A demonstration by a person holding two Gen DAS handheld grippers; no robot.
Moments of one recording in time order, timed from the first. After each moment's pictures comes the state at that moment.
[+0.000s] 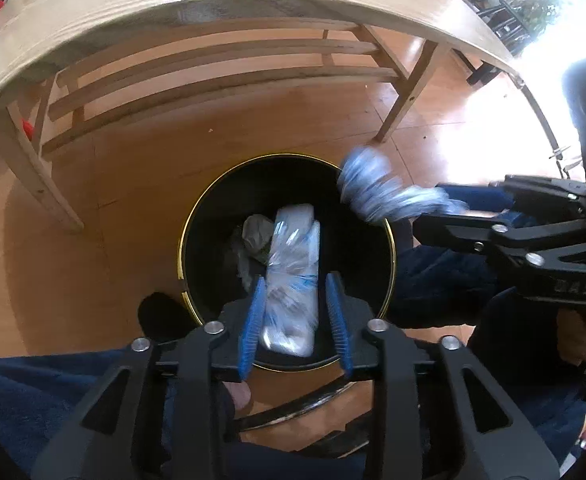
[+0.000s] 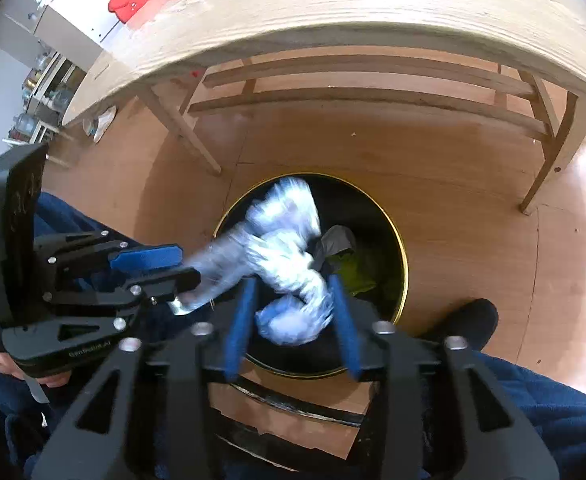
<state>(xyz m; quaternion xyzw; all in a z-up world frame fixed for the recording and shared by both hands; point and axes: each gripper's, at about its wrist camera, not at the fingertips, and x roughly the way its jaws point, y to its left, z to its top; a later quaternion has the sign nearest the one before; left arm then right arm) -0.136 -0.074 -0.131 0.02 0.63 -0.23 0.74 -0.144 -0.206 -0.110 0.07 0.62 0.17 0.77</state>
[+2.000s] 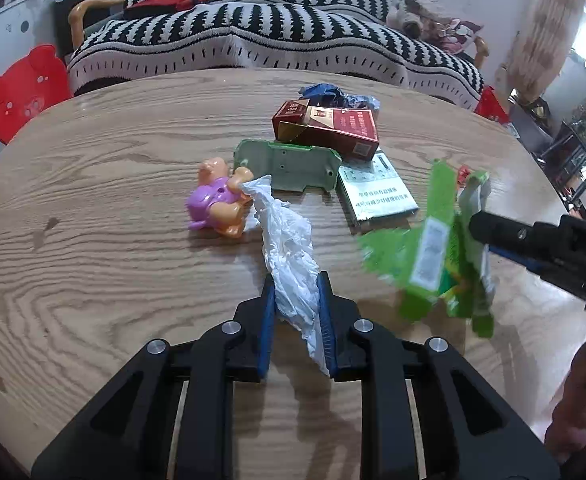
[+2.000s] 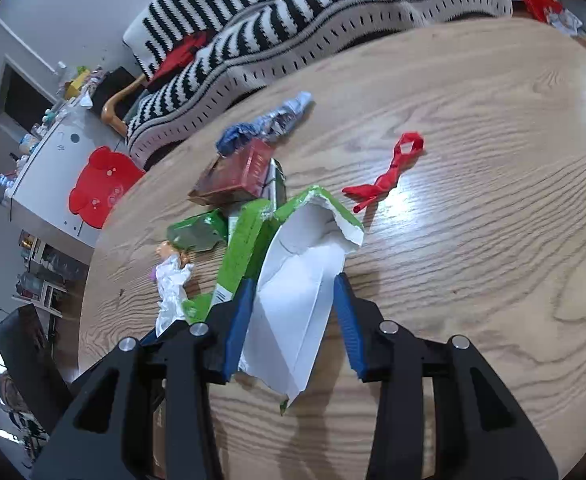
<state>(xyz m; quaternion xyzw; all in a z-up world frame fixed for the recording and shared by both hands) 0.134 -0.066 -0.042 -0.03 0.47 -0.10 0.88 0.141 -0.263 -0.025 0.23 0.47 0.09 0.85</state>
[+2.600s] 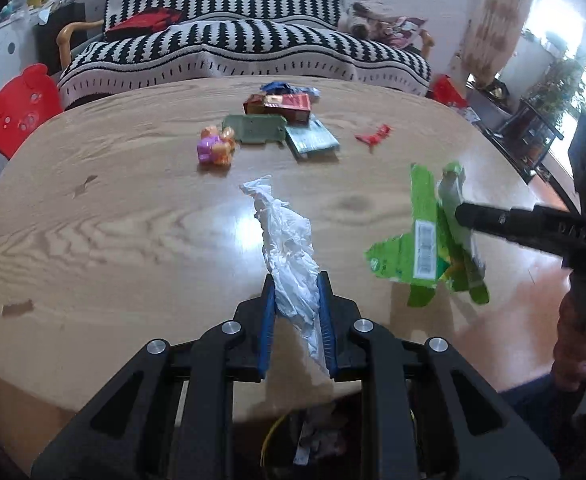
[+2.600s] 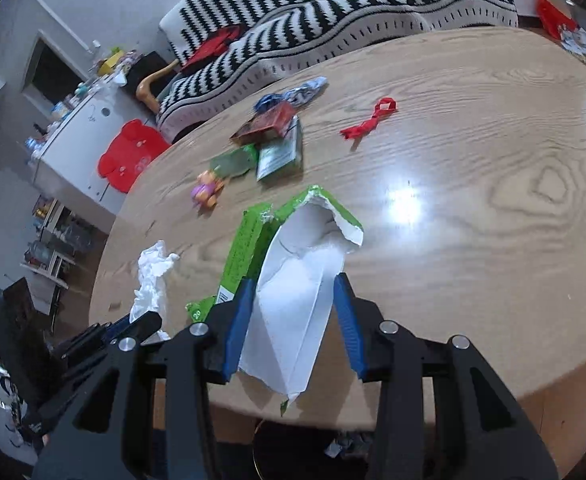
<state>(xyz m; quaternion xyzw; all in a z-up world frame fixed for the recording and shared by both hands) -0.003 -0.048 -0.009 -0.01 0.45 -0.16 0.88 0.011 -0.270 -0.001 0.20 0.46 0.13 0.86</state>
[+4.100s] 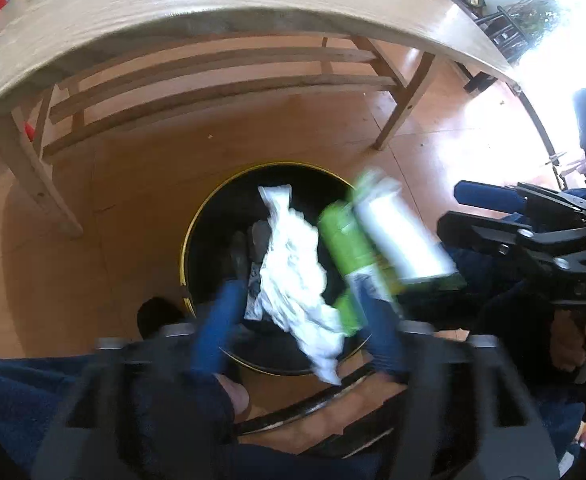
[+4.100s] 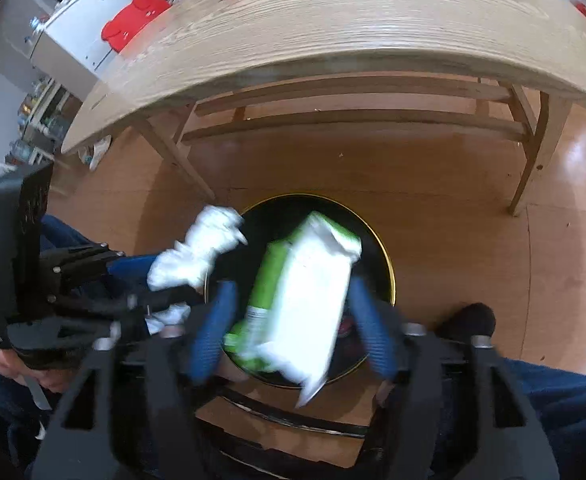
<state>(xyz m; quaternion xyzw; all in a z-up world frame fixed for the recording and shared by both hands) -0.136 -0.064 -0.129 0.00 0.61 -0.24 0.75 -0.155 -0.229 -0.101 0.10 0.58 0.15 0.79</state>
